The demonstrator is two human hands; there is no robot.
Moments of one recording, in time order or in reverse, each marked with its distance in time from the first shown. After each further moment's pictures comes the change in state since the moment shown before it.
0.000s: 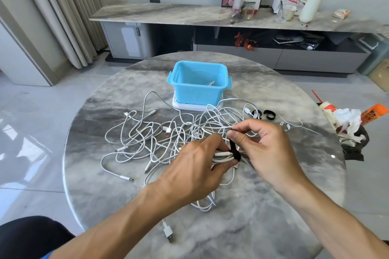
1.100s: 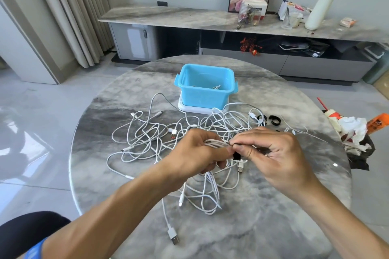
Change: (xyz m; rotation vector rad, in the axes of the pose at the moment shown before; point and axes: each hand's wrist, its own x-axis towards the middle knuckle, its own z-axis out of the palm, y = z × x) left_hand 0.016 -0.006 -0.020 -0.726 -0.221 -0.586; right_hand -0.001 -0.005 -0.008 -0.136 -0.150 -0.459
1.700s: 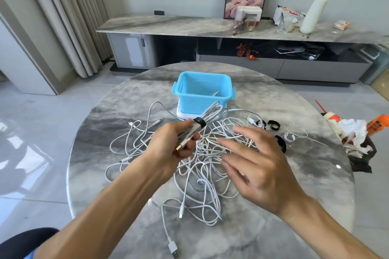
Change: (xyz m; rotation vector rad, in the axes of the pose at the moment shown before) left_hand 0.021 0.012 -0.028 -0.582 0.298 -0.197; right_hand -0.006 0.005 0.016 -0.625 -0.001 -0.350
